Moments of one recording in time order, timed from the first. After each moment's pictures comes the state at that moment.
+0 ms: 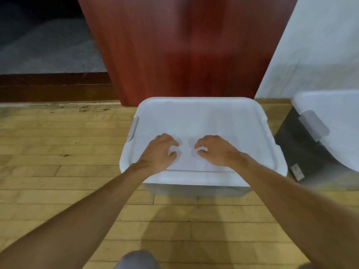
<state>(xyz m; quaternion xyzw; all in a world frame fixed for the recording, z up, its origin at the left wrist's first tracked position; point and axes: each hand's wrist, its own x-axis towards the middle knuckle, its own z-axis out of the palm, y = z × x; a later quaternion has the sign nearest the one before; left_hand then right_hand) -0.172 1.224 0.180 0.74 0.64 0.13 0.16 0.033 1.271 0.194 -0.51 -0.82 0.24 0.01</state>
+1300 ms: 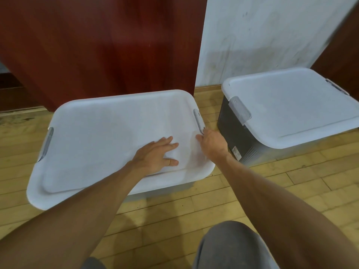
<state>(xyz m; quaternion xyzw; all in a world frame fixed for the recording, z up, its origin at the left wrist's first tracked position) 0.003 1.288 0.149 0.81 0.52 -0.02 0.27 0.210 1.304 0.153 -0.76 -0.62 0.17 0.08</state>
